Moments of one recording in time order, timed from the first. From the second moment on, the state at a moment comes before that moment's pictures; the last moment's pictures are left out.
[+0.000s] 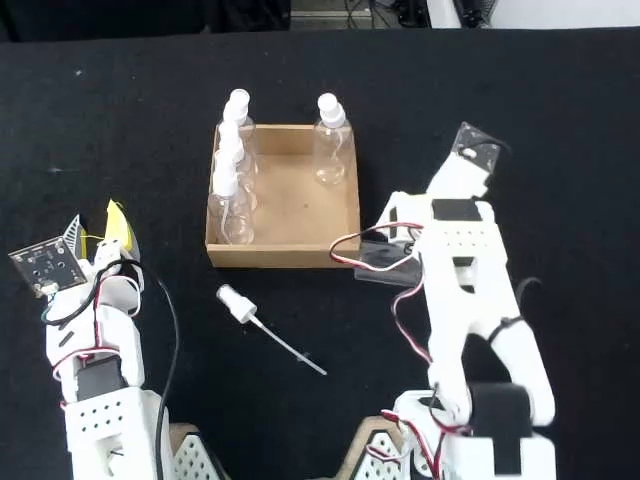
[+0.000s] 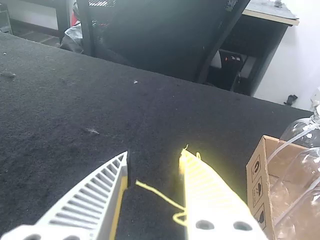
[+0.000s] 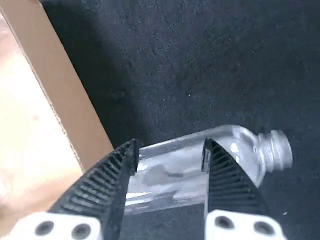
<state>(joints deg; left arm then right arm) -22.9 -84.1 96.5 5.8 6.1 0.2 -13.5 38.7 54.4 -26.1</state>
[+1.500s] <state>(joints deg) -22.9 -84.1 96.5 5.8 6.1 -1.4 -31.6 47.6 80.8 66.6</state>
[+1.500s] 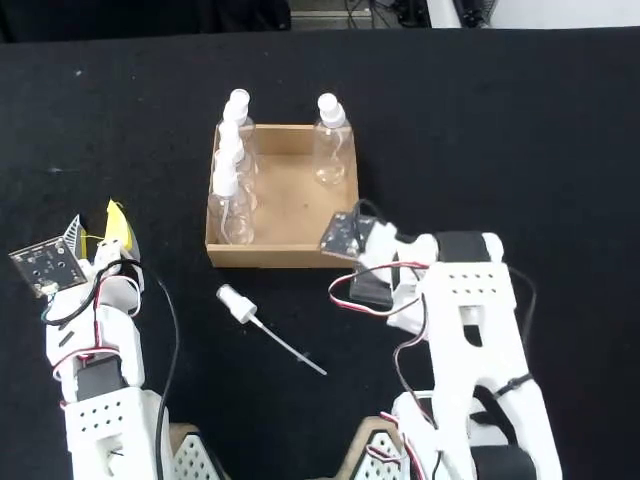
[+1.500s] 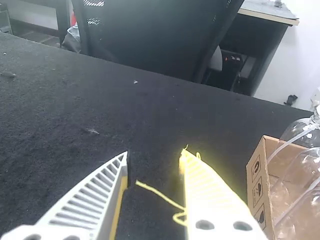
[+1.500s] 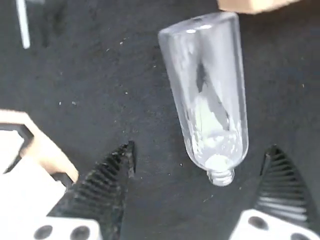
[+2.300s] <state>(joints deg) -22.9 -84.1 96.5 5.8 6.1 -0.9 -27.0 56.0 69.9 60.9</state>
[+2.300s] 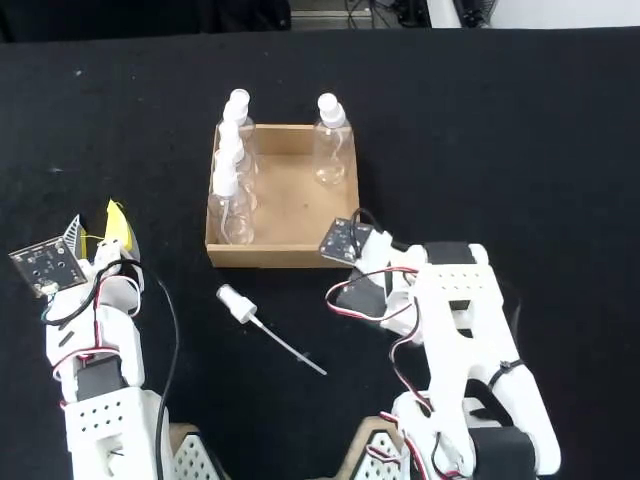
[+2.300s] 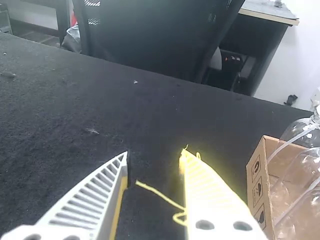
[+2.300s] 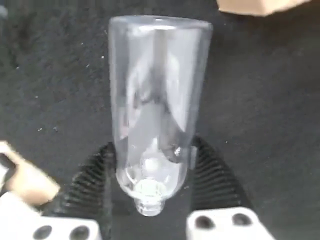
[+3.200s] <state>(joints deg) -22.9 -84.1 96.5 5.8 6.1 41.9 -19.5 41.5 64.1 16.2</state>
